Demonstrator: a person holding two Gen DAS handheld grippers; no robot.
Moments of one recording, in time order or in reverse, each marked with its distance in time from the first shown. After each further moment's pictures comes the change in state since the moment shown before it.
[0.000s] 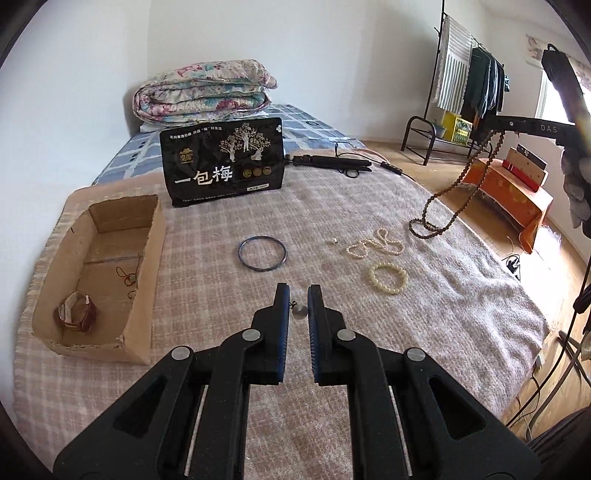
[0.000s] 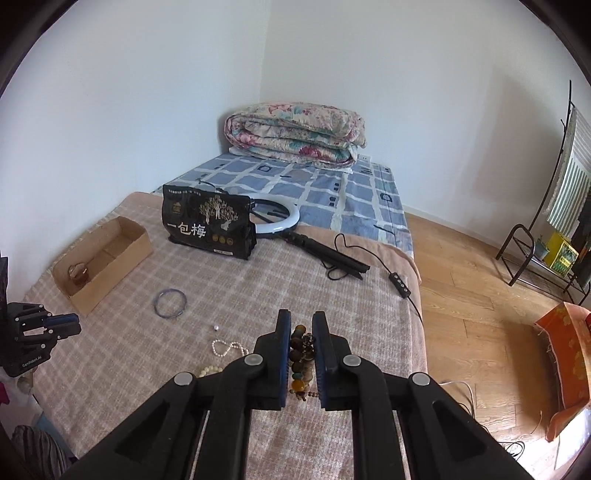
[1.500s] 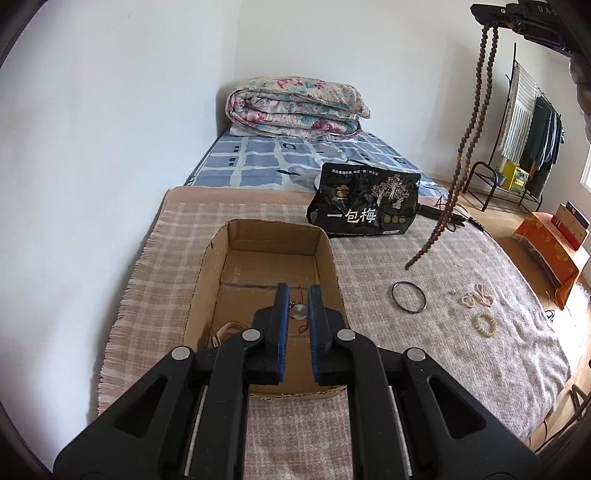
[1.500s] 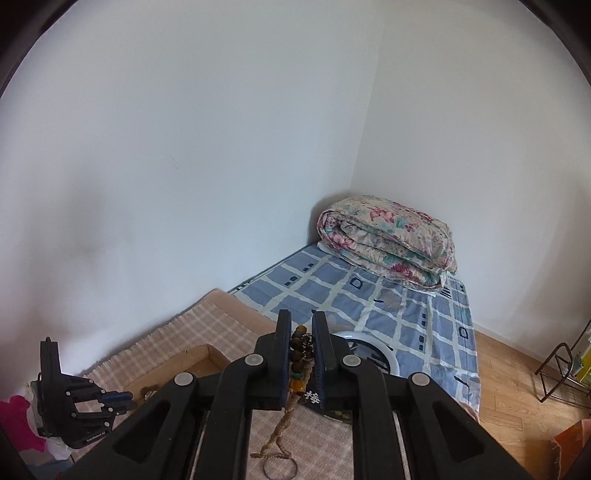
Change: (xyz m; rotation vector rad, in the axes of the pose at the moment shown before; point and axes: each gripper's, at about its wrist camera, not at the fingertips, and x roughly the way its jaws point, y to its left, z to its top) left arm -0.050 0.199 0.023 -0.180 -0.061 0.168; right arm -0.002 0.238 0.238 -0.218 -0.255 0.190
